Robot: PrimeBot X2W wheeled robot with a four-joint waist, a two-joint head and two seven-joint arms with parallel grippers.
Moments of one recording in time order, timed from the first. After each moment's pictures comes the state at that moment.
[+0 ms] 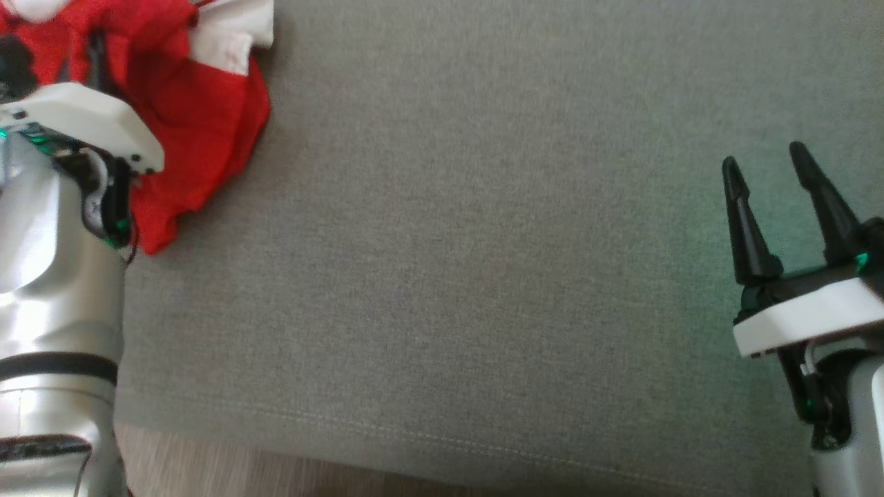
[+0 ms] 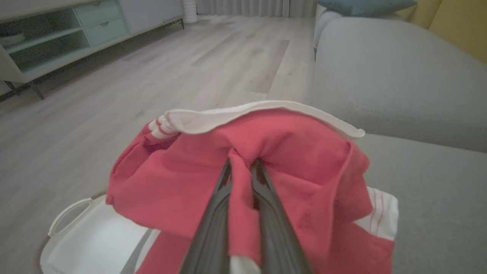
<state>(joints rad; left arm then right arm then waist) -0.88 0.22 -0.06 0.90 -0.24 -0.02 -0.16 -0.12 -0.19 0.02 -0.18 0.18 0.13 0.13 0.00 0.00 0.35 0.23</state>
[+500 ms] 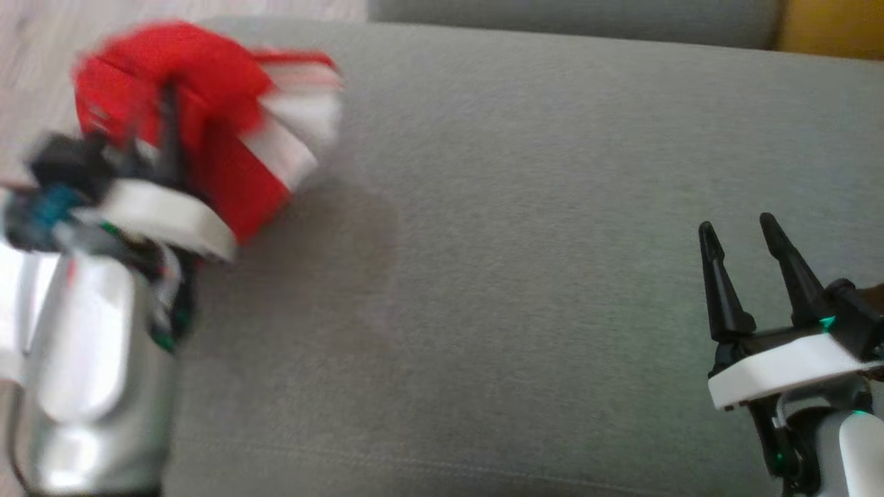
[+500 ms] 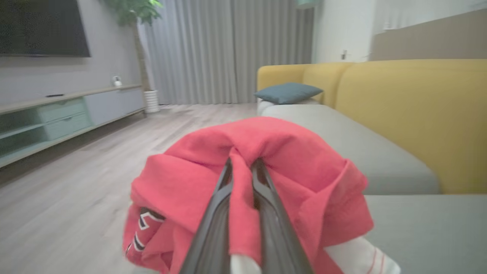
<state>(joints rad) -0.53 0.21 -0.14 0.37 -0.22 0.01 -0.17 0.00 -0.10 0.00 -0.16 0.18 0.13 0.11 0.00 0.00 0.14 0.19</state>
